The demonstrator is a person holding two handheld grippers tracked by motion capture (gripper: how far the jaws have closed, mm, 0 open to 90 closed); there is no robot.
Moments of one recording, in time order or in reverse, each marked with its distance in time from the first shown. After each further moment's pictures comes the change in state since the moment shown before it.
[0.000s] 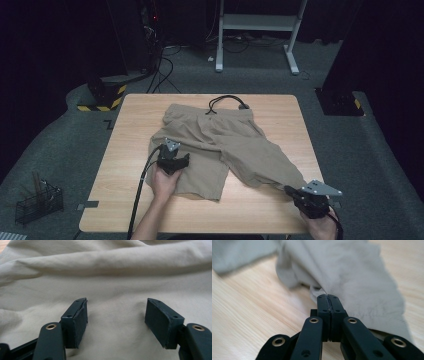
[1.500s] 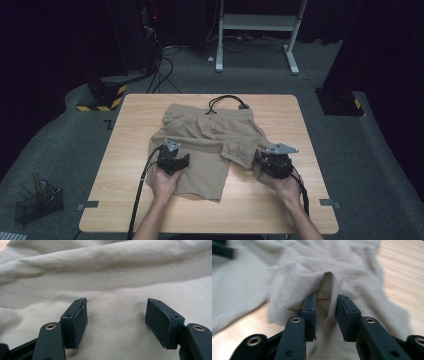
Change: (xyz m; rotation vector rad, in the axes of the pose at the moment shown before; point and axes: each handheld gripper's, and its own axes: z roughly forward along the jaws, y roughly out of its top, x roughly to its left) left arm -0.001 -0.001 -0.001 -0.001 0.007 -0.006; right arm 0.023 0.087 0.101 0.056 -0.024 -0.062
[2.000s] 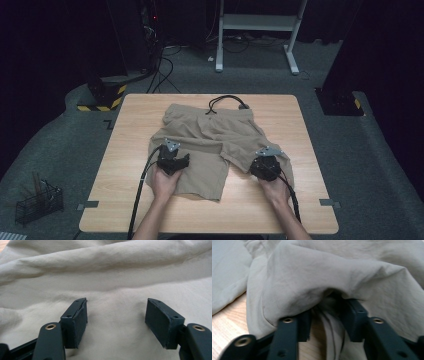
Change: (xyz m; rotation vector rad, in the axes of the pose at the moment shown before) left arm 0.000 0.000 0.000 0.000 -0.001 0.000; right arm 0.001 -0.015 0.053 0.101 -0.046 0.080
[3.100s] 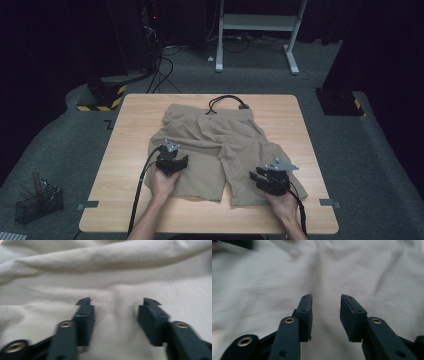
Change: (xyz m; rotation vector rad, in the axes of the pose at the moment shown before) left arm 0.001 -0.003 -0.016 0.067 -0.043 0.041; right arm 0.011 -0.025 -0.040 -0.065 0.132 0.028
